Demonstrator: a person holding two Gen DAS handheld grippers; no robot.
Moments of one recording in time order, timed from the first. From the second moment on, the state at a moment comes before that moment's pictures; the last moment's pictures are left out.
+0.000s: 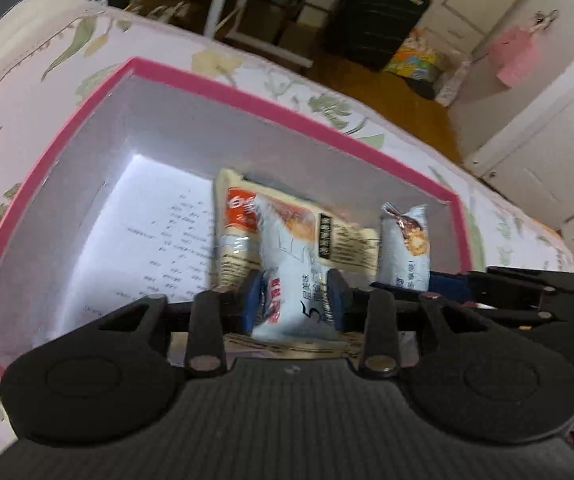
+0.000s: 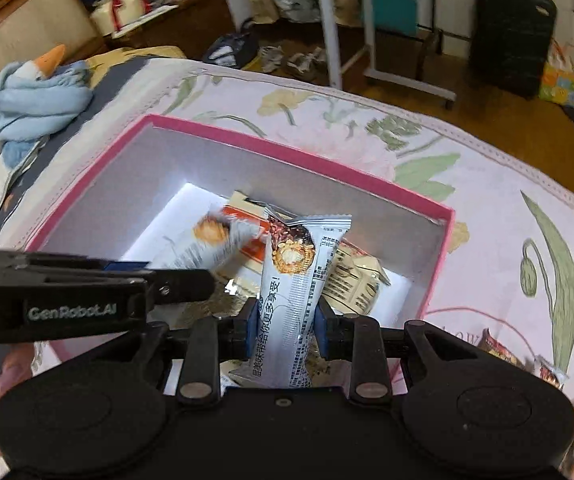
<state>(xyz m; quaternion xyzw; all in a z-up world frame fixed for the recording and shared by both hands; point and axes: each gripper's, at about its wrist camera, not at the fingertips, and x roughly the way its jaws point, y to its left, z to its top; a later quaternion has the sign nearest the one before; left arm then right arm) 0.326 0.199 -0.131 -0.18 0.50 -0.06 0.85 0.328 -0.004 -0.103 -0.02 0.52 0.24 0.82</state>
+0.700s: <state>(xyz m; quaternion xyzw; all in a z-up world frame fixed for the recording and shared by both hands) 0.229 0.112 -0.017 0.01 0.45 -0.17 0.88 0.210 -0.119 0.018 -0.04 0.44 0.30 0.85</state>
